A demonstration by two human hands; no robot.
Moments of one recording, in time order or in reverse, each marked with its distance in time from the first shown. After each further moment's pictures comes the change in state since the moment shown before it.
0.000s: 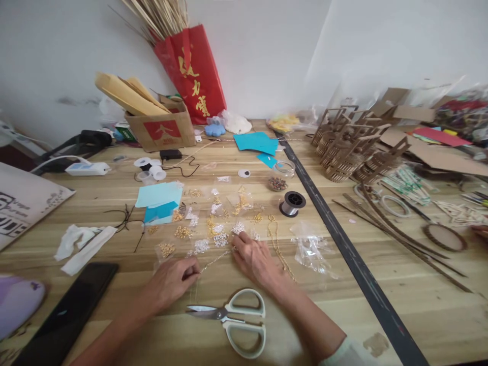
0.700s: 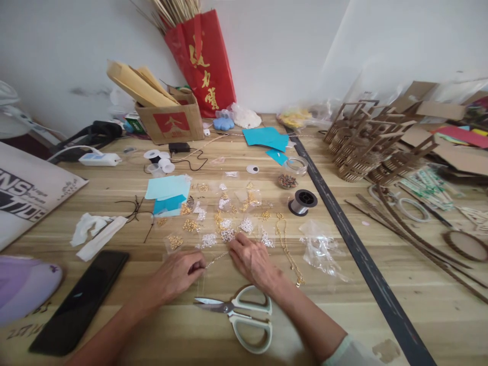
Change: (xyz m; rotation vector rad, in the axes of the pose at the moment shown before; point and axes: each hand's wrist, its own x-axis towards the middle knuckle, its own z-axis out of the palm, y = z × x) left_hand -0.001 -0.013 0.003 0.012 0.047 0.147; right_hand 0.007 -0.008 0.026 -0.011 0.035 -0.119
